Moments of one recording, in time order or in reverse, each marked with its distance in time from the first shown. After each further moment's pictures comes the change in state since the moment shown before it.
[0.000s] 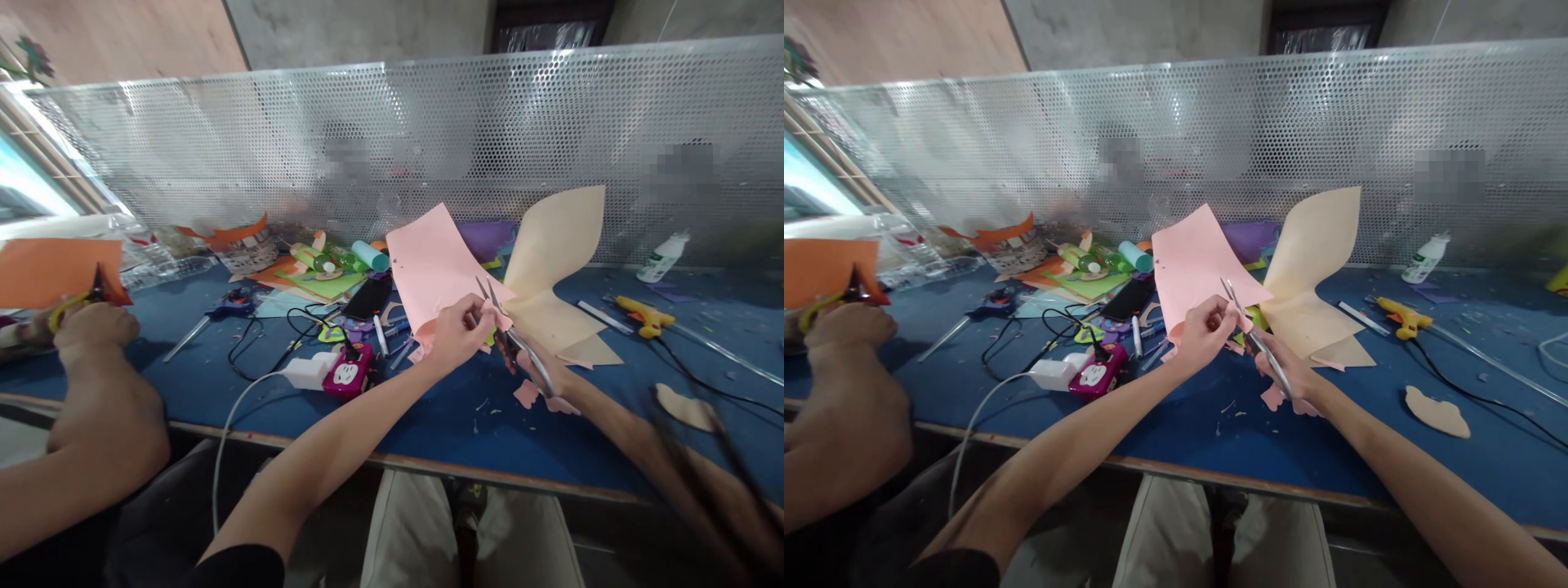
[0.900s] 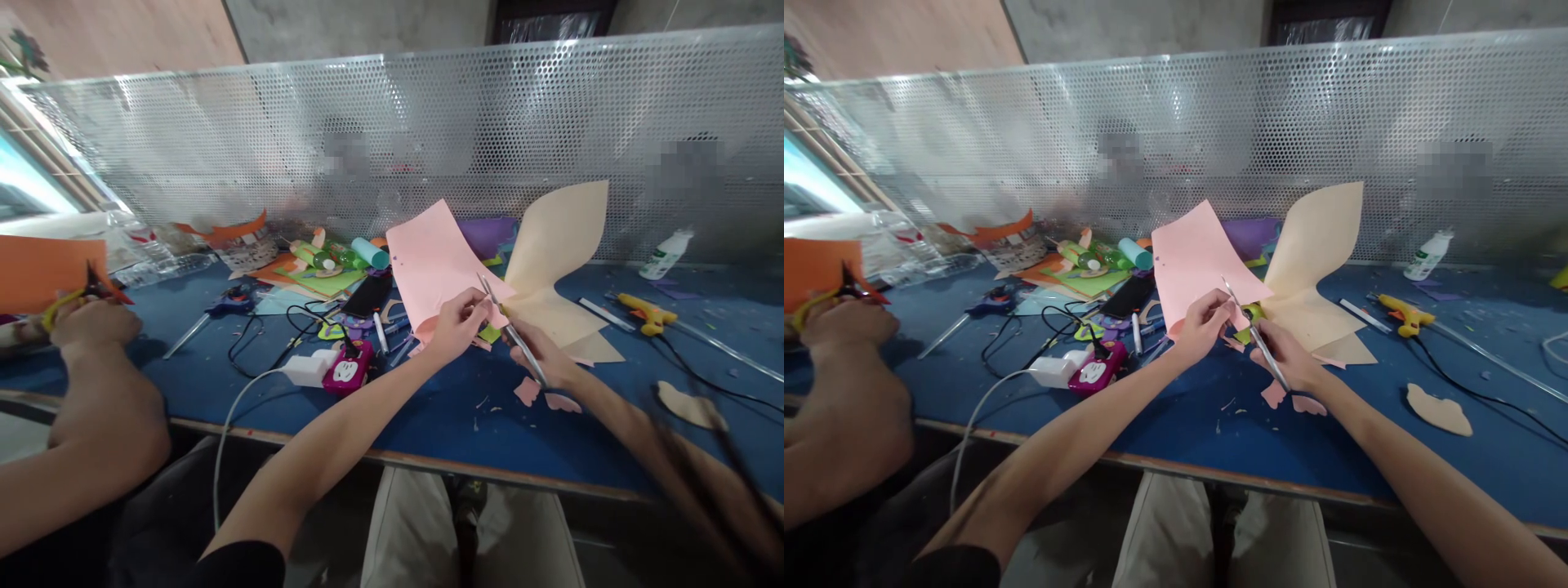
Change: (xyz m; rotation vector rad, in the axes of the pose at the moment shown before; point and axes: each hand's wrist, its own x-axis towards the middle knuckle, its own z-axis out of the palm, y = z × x) left_hand 0.008 -0.003 -0.001 -0.281 -0.079 -0.113; right_hand 0.007 -0.026 -0.009 -0.183 0.048 -0.017
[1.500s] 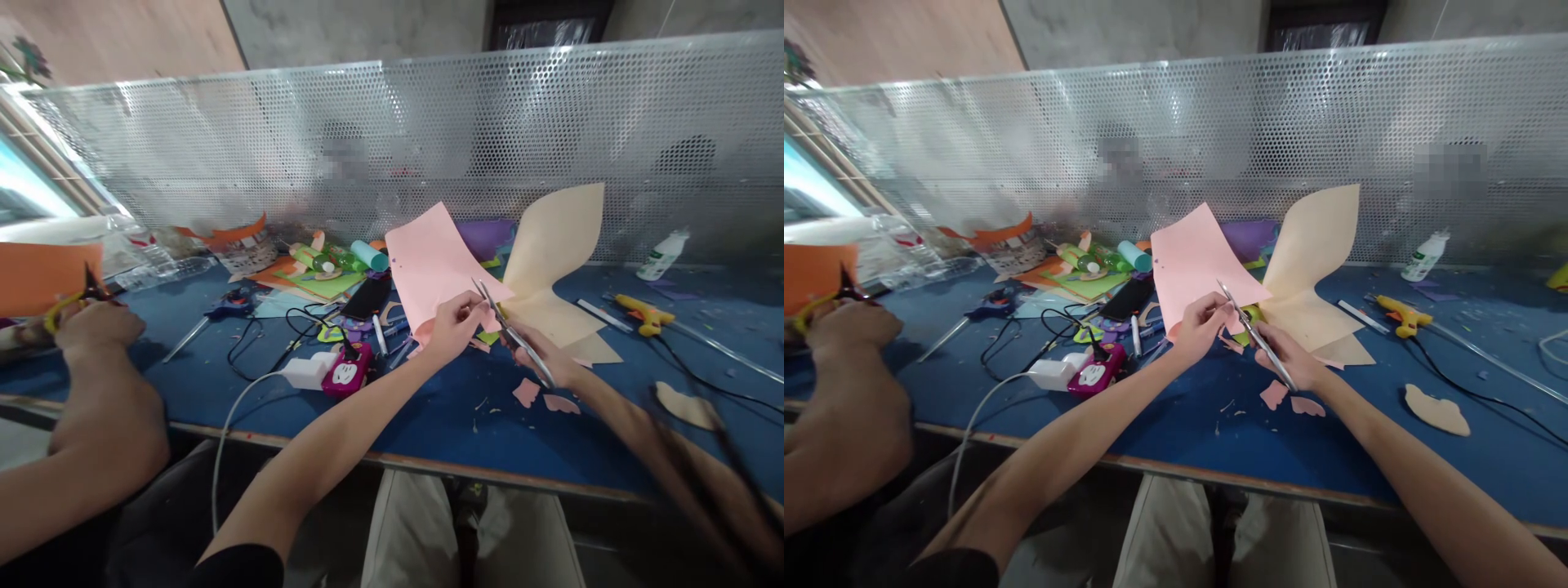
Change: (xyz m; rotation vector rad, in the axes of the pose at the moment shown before) left_hand 0.002 -0.002 -0.003 0.063 0.041 0.016; right_hand -0.001 0.002 -0.007 0.069 -0.099 -0.032
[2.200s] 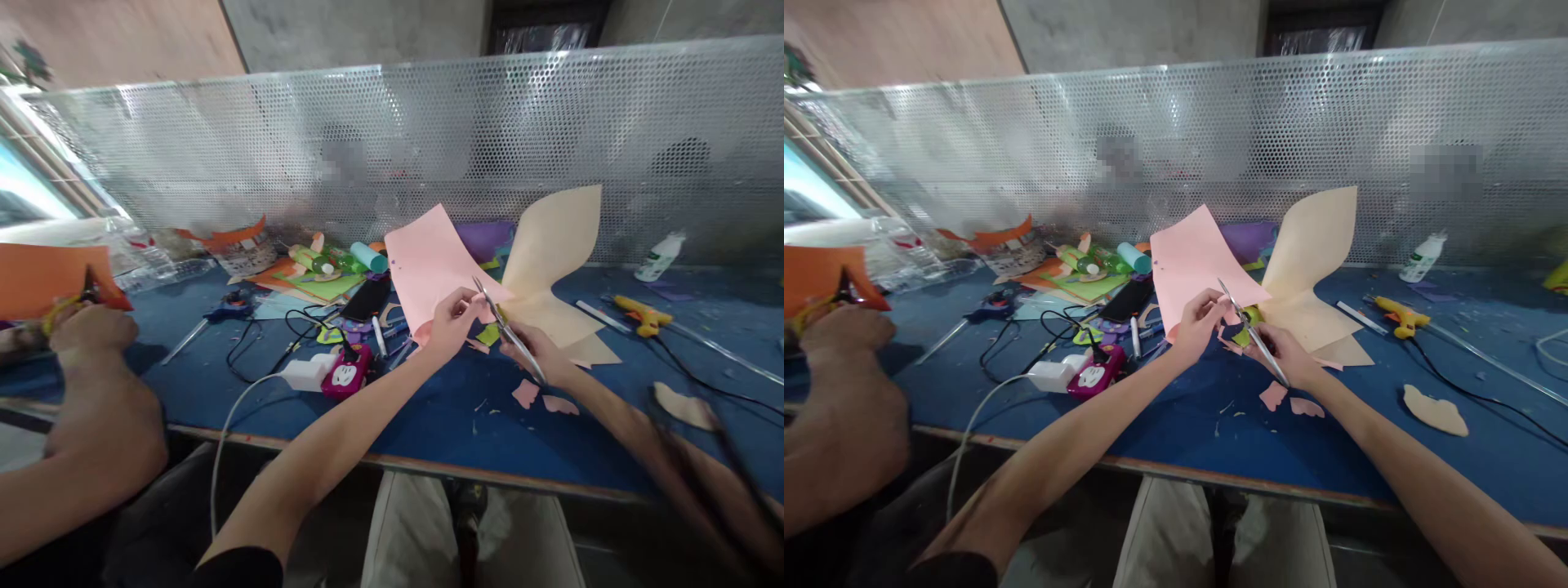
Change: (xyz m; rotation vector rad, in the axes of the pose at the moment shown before) left_hand 0.006 -0.009 0.000 -0.077 0.062 -0.043; right_hand 0.003 0.001 0.008 -0.033 0.121 0.168
